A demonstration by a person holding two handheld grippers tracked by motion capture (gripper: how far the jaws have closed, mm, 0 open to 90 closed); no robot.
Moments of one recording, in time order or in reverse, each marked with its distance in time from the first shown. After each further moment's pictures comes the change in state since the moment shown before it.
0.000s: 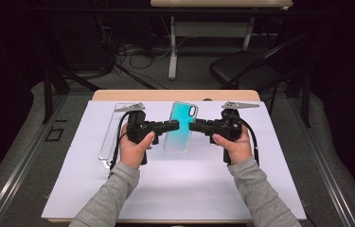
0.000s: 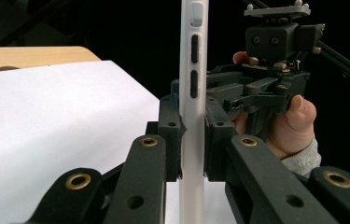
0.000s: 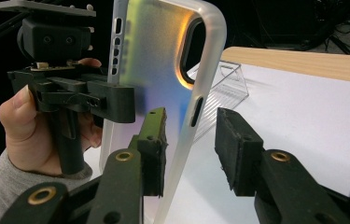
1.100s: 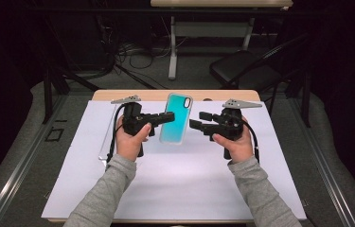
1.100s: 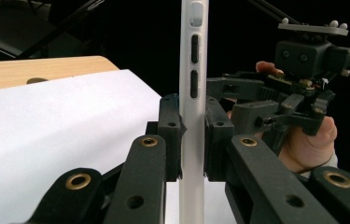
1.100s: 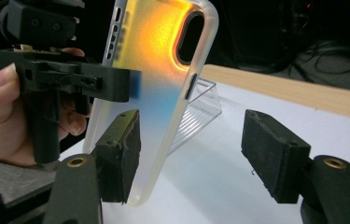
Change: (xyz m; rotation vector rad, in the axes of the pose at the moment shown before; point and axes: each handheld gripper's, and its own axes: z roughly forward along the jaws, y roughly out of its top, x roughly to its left) left arm 0.007 0.018 -0.008 -0.008 0.055 0.009; right arm 0.006 0.006 -0.004 -0.048 -0.101 -0.091
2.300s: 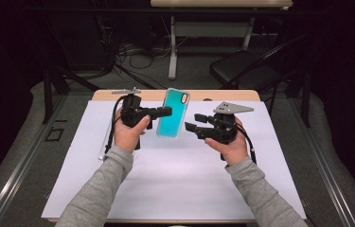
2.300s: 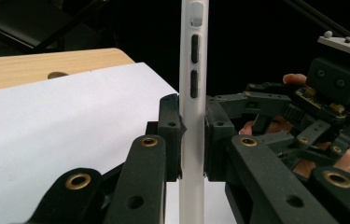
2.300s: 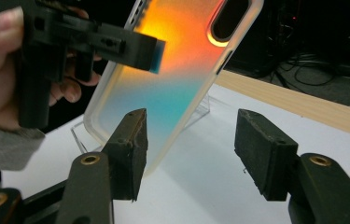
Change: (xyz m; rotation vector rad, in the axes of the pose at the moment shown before) left arm 0.012 0.020 0.000 0.048 0.059 -0.019; right arm 0.012 -0.006 0.011 0.010 -0.059 -0.119
